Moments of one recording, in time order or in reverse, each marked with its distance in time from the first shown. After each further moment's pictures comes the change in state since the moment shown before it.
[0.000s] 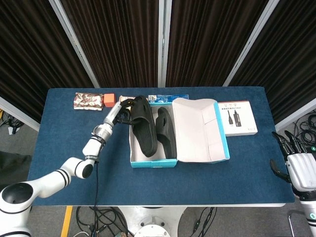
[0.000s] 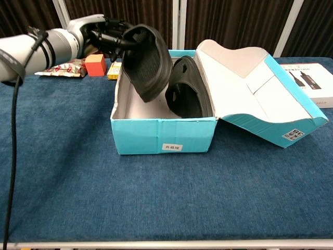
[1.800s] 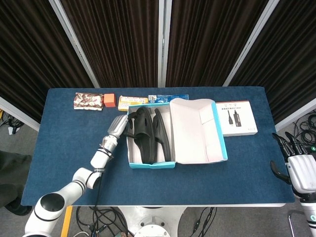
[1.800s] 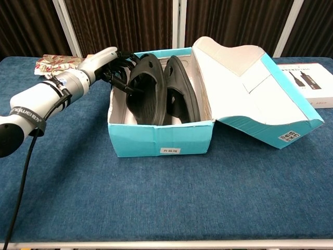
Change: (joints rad) left arm 0.002 -0.288 0.132 0.425 0.186 0.147 0.119; right arm -0.012 0.001 -0.005 -0.004 -0.009 0.015 0.000
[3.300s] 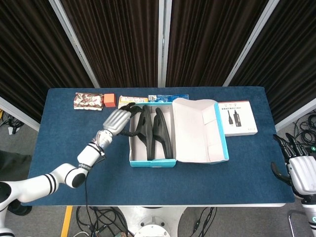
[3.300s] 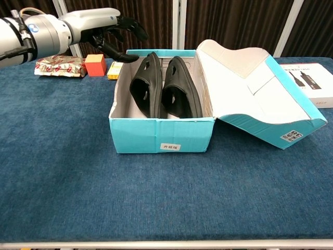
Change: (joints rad) left arm 0.011 0.506 -0.044 -0.816 -0.211 -0.072 0.753; right arm -0.008 -0.007 -0.007 0.031 -0.022 0.019 0.041
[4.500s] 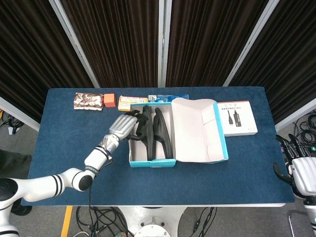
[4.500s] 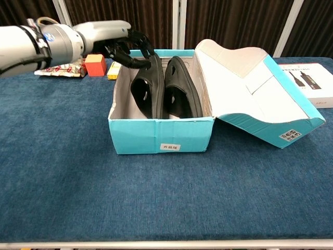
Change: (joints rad) left arm -0.040 -0.005 0.017 -0.077 -0.184 0.008 0.098; right arm -0.008 -0.007 -0.002 0.022 0.004 0.008 0.025
